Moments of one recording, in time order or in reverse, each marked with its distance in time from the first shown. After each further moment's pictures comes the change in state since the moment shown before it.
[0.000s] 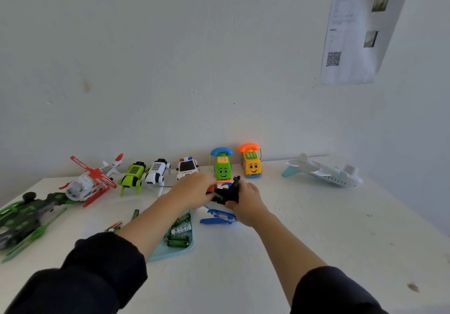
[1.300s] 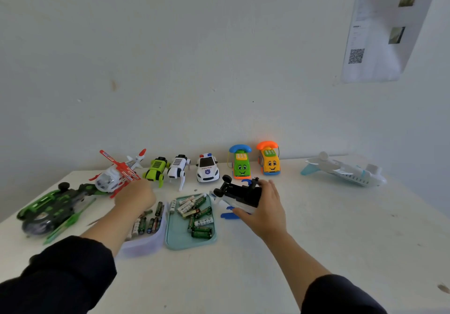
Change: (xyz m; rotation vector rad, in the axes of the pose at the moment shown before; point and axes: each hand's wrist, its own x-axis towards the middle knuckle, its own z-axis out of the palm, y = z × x) left_hand -0.084 -0.121 -0.007 0.114 -0.160 -0.831; right_hand -0.027 0.013 0.040 0.042 0.382 -0.162
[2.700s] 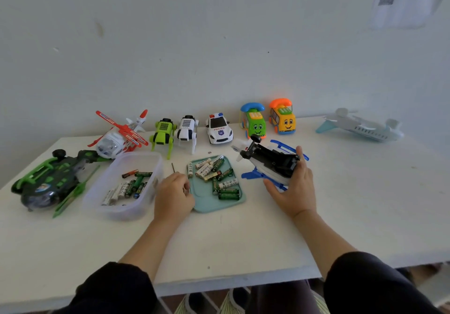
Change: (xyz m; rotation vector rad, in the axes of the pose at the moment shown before) left_hand -0.024 -0.016 0.112 -0.608 0.369 0.422; right_hand -0.041 0.005 0.032 -0.042 0.169 0.008
